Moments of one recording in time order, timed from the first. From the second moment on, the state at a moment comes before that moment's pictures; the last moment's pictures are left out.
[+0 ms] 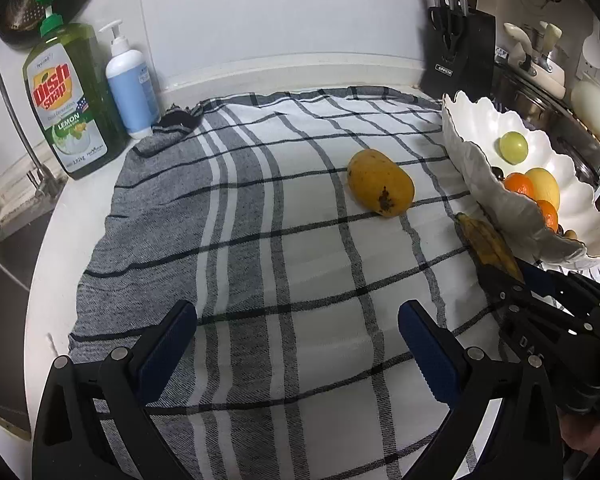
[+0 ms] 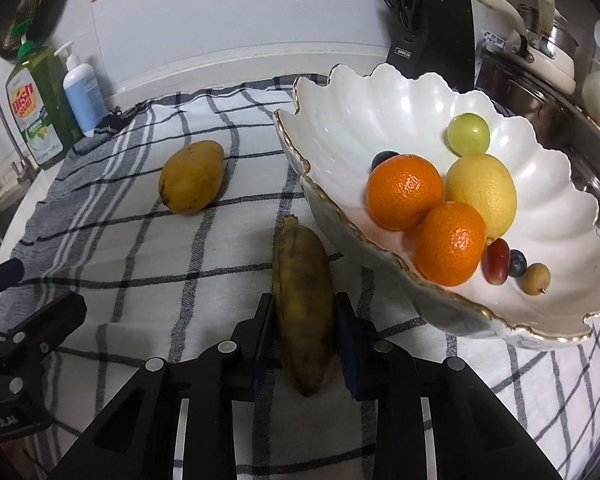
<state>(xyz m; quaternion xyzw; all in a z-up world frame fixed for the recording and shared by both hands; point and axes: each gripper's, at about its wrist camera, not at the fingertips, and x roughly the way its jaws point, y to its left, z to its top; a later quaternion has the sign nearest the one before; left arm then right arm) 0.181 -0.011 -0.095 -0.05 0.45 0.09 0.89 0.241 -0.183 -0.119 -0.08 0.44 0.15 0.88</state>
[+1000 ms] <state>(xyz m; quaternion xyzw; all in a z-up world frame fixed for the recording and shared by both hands) 0.235 -0.011 -0.053 -0.04 0.40 -0.01 0.92 0.221 -0.182 -0.029 0.00 0.31 0.11 0.94</state>
